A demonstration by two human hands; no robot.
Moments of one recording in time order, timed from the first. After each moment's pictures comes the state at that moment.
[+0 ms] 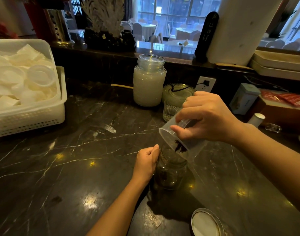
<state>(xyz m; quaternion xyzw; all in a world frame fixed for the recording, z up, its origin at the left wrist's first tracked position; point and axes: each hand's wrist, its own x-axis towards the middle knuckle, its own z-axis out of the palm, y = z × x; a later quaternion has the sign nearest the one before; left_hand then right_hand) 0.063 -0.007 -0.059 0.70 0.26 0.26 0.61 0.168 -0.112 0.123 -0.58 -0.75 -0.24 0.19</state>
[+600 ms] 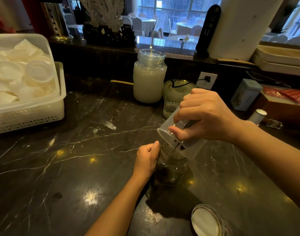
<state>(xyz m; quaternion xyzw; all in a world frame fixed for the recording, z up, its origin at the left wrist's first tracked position) 0.063 -0.008 -0.061 0.70 0.26 0.26 0.61 0.165 -0.111 0.119 -0.56 -0.77 -0.25 0.17</state>
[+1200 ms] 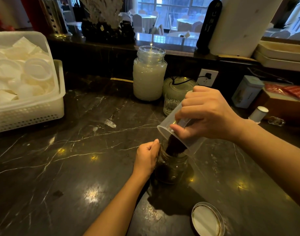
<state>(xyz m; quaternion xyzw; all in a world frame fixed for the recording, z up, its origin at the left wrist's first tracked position) 0.064 -0.007 -0.063 0.70 0.26 0.27 0.61 0.169 -0.112 0.116 -0.54 -0.78 -0.25 0.19</state>
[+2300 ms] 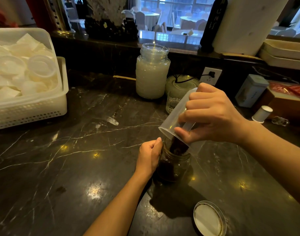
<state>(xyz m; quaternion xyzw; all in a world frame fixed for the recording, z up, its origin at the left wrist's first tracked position) 0.063 -0.009 -0.063 0.70 0.26 0.26 0.61 0.168 -0.115 0.112 -0.51 -0.79 -0.28 0.18</state>
